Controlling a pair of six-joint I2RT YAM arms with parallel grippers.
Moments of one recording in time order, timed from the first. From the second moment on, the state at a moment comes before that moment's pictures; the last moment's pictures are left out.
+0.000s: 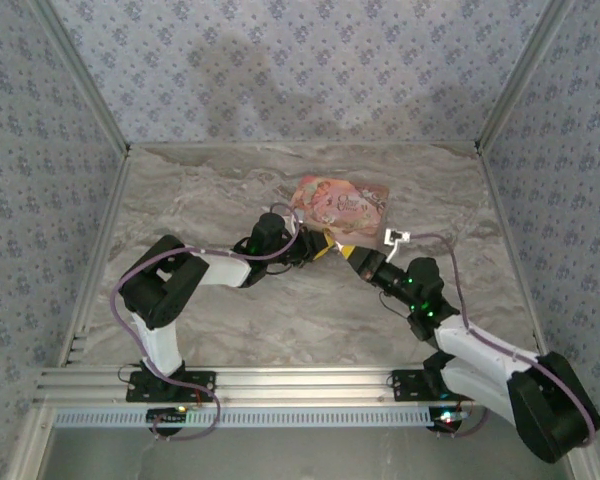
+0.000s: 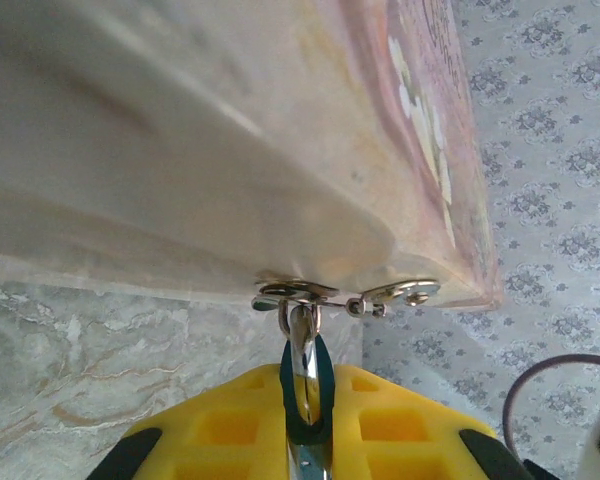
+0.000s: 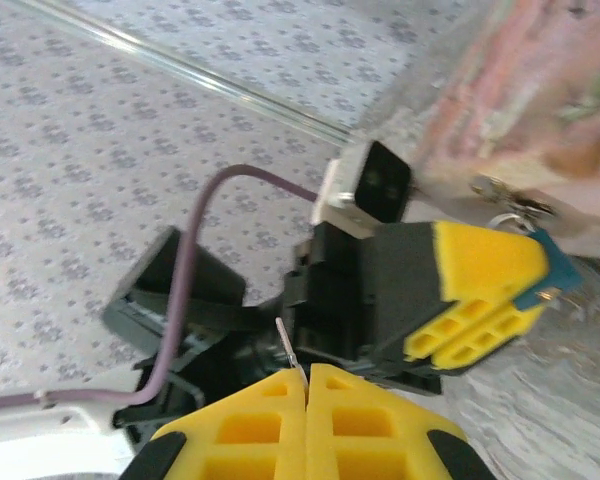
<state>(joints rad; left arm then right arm) -0.72 1.84 0.84 0.67 0.48 -1.30 0.50 0.92 0.22 0.69 -0.38 1.10</state>
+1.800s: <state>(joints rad) -0.73 1.88 0.75 0.66 0.51 -1.10 0.64 0.71 0.42 -0.14 -0.09 0.42</state>
